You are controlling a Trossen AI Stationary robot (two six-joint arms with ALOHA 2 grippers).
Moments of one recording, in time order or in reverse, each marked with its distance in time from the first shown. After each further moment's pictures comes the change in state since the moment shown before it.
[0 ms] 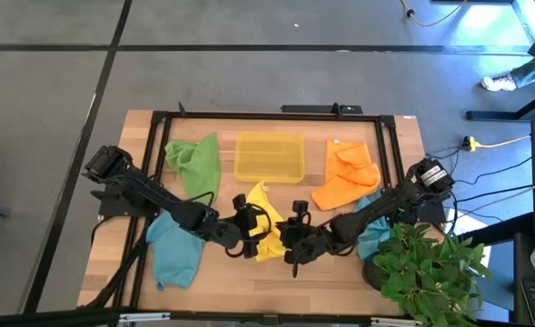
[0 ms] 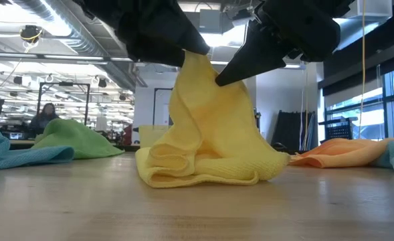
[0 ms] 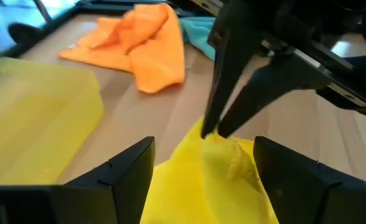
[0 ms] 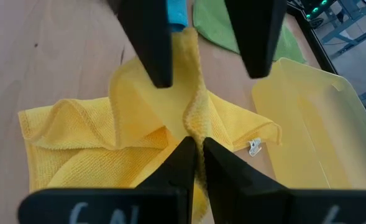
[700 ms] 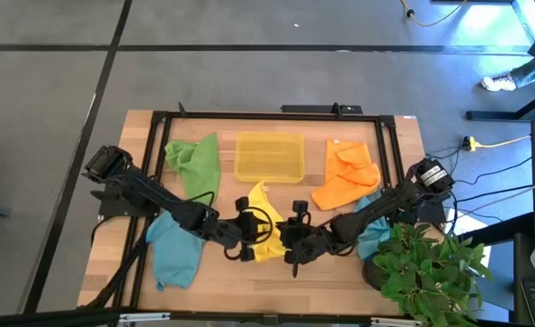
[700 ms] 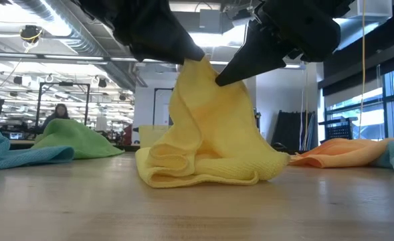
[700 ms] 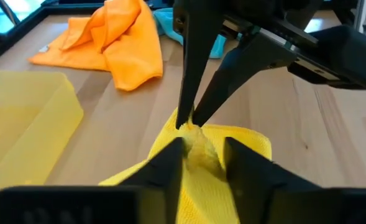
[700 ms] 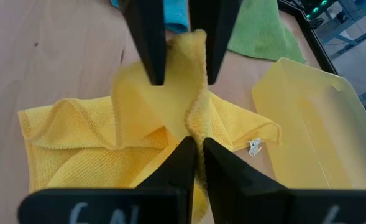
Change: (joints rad) left arm 0.007 0.000 0.000 -0.008 0.073 0.104; right arm 0.000 0.000 0.000 0.000 0.000 -0.003
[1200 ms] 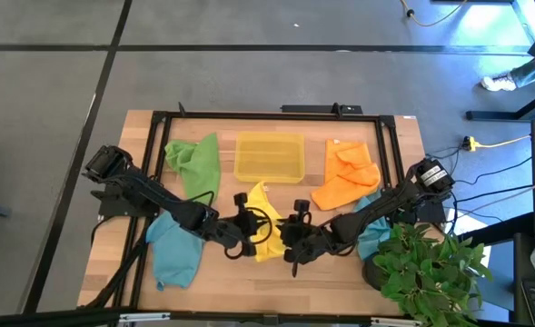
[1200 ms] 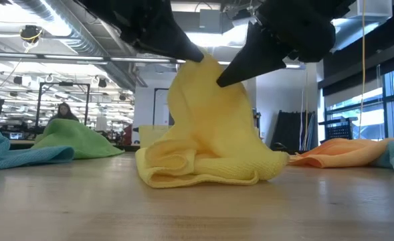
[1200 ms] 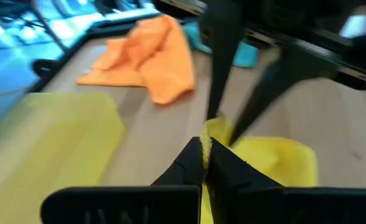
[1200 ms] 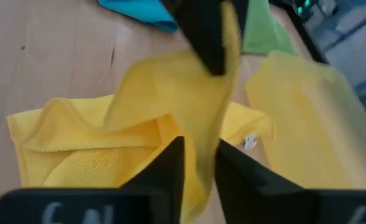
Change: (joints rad) left arm -0.001 0.000 0.000 0.022 -0.151 0.099; right arm 0.000 0.000 -0.004 -0.016 0.026 0.073
